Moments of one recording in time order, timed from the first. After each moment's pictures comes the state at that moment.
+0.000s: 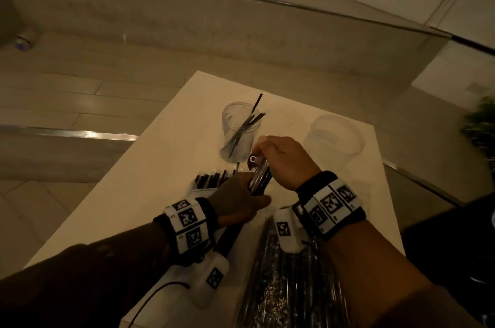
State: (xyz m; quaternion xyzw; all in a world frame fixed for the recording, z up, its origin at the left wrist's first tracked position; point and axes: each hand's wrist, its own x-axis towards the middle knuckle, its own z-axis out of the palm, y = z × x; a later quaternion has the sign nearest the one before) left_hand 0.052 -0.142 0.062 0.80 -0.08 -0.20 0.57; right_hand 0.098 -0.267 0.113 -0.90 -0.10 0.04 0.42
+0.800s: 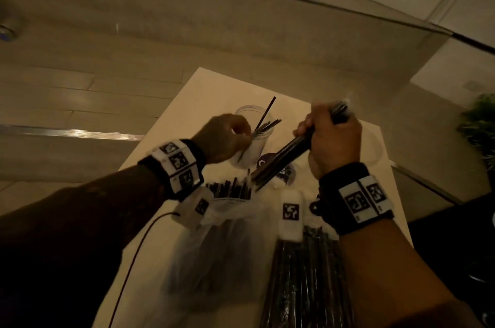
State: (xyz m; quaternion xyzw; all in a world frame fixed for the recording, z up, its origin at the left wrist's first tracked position) left_hand 0.160 -0.065 0.094 0.87 -0.13 -0.06 0.47; right_hand 0.132 -0.243 0.146 -0.64 0.11 -0.18 0.74
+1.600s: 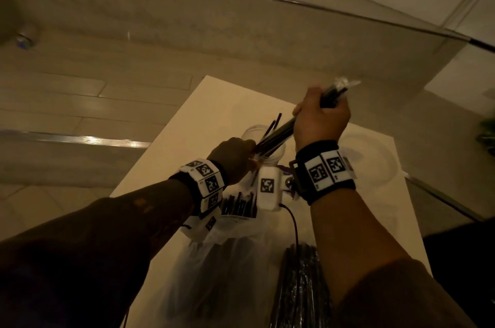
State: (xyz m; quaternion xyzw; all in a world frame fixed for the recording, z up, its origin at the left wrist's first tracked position) left_hand 0.187 -0.084 0.053 0.96 -0.14 -0.05 0.25; right_hand 0.200 -0.214 0.145 -0.67 0.13 -0.28 0.68
